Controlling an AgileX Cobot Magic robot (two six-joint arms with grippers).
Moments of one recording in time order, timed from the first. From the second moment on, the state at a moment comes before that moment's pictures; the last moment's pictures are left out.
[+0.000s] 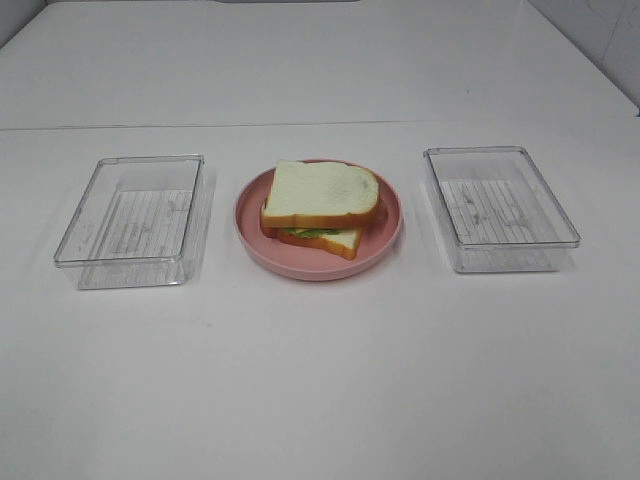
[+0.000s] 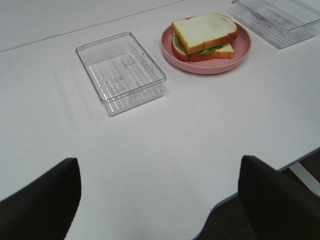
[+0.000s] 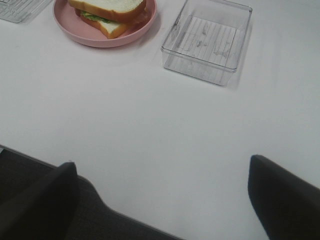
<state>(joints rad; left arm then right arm) -0.28 0.00 -0.51 -0.06 1.04 0.15 0.17 0.10 -0.50 0.15 1.07 -0.17</state>
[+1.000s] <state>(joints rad) 0.02 0.00 -0.51 -0.06 1.04 0.15 -0.02 0.00 -0.50 0.16 1.07 -0.17</state>
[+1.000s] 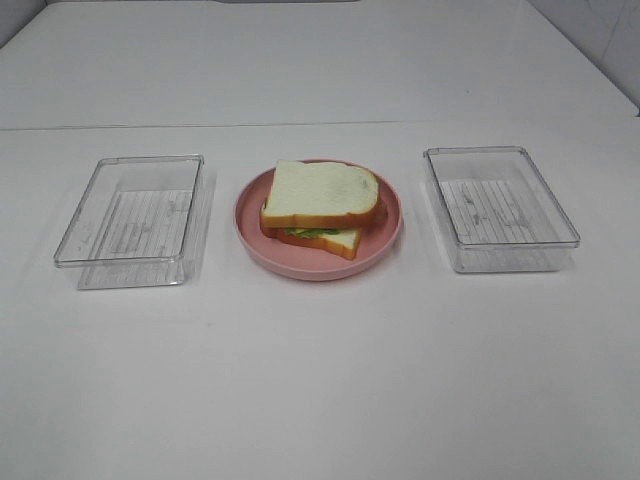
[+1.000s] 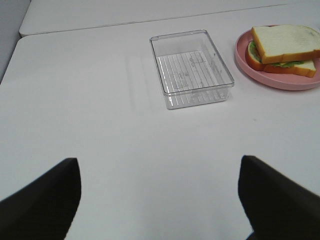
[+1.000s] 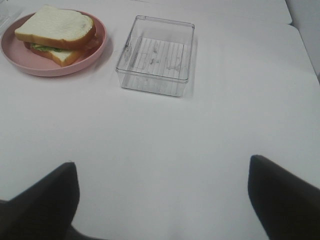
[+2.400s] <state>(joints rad) 0.02 0.00 -0.51 -0.07 1.04 0.15 -0.02 0.00 -0.50 0.16 1.07 -0.17</state>
